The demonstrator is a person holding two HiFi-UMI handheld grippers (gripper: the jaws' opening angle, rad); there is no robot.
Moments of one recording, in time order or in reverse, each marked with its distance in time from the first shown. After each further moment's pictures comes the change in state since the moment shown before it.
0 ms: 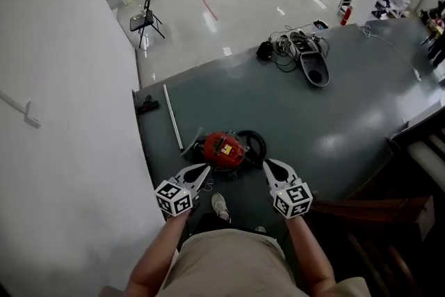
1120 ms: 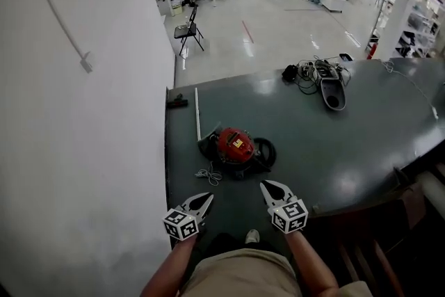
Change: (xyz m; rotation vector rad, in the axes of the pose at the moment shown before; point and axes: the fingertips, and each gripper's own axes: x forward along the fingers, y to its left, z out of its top) left arm -0.153 -0.247 -0.143 -0.108 -0.114 0.240; right arm -0.229 0.098 -0.070 -0.066 0.040 0.259
